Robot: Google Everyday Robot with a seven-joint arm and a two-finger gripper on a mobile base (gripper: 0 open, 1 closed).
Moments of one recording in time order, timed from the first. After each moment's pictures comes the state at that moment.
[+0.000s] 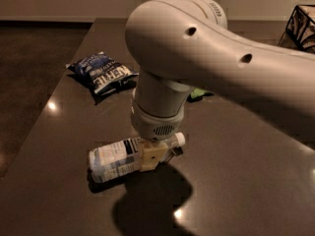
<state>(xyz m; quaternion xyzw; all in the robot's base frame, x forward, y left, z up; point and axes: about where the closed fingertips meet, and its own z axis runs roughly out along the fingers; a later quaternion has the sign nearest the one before) 0.395 0.026 0.849 -0.80 0.59 0.05 0.10</state>
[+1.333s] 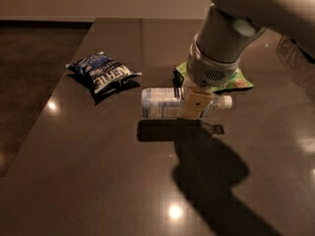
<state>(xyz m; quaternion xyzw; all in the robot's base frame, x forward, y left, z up) 0.492 -0.077 0.901 -0.69 0.71 0.00 0.14</state>
